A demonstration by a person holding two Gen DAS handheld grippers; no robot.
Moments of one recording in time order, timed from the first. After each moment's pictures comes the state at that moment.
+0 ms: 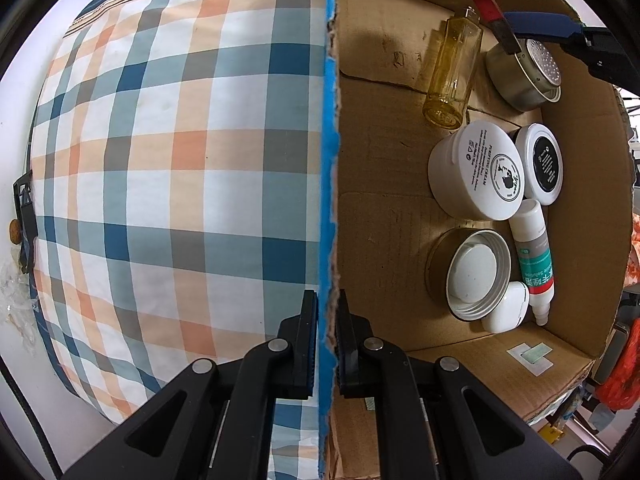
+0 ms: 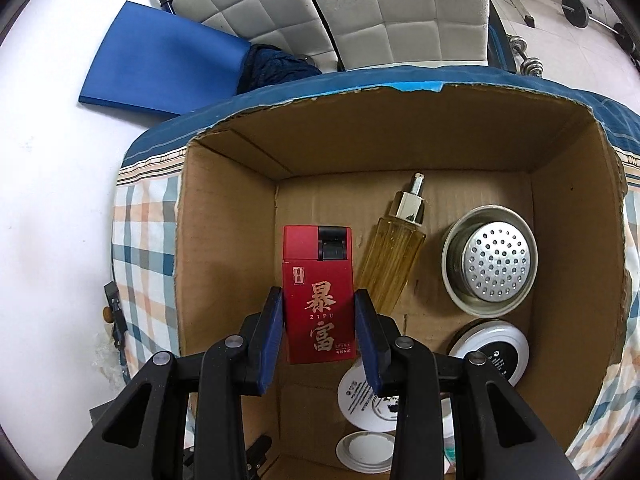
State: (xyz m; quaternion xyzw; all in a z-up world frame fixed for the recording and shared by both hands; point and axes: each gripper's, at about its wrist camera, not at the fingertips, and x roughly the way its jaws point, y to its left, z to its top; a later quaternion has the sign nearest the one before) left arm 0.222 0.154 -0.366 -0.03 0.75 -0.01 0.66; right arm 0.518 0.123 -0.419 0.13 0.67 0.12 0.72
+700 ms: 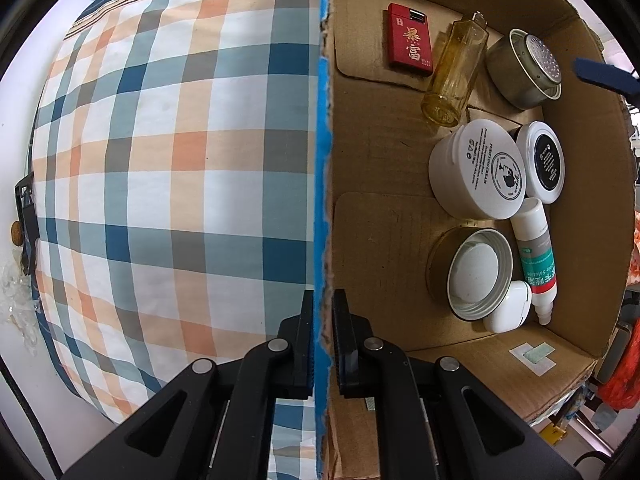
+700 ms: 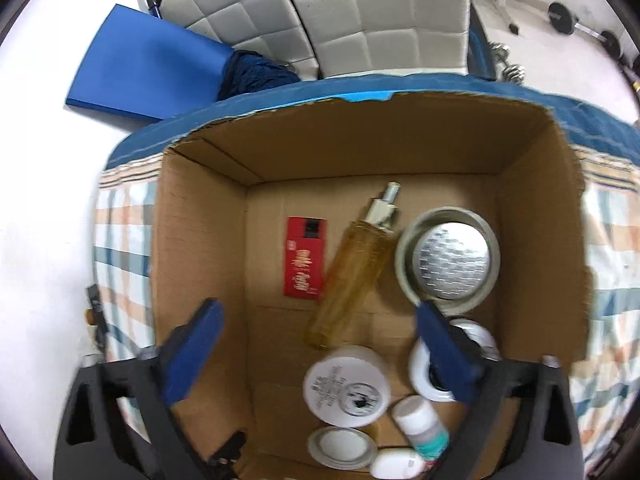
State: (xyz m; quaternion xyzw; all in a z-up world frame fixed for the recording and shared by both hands) left arm 0.221 0.150 -0.367 -0.02 0.75 -0.01 0.67; right arm 0.508 0.100 -0.405 0.09 0.66 0.08 0.74
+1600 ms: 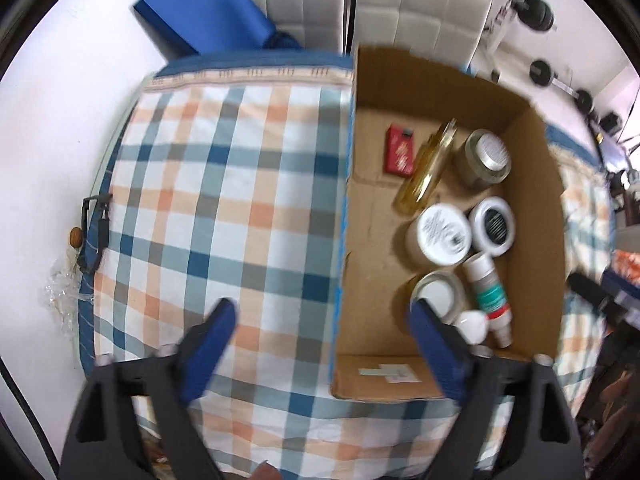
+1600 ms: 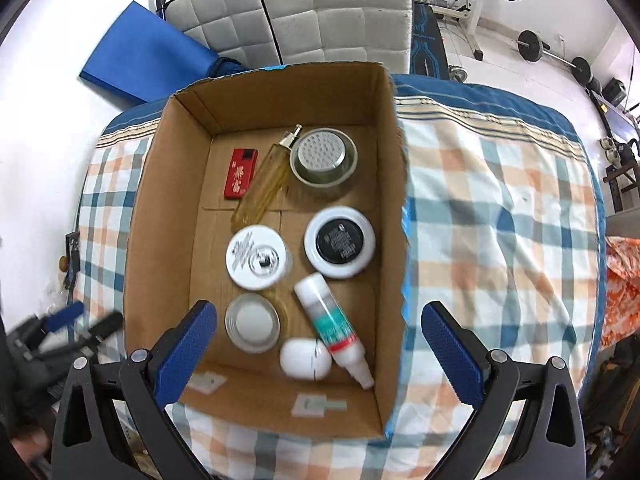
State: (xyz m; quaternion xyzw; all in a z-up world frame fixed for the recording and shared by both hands) left arm 0.189 0.155 -0.242 -0.03 0.63 0.04 0.77; right arm 0.363 0.017 -0.333 0.04 0.63 0.06 0.77
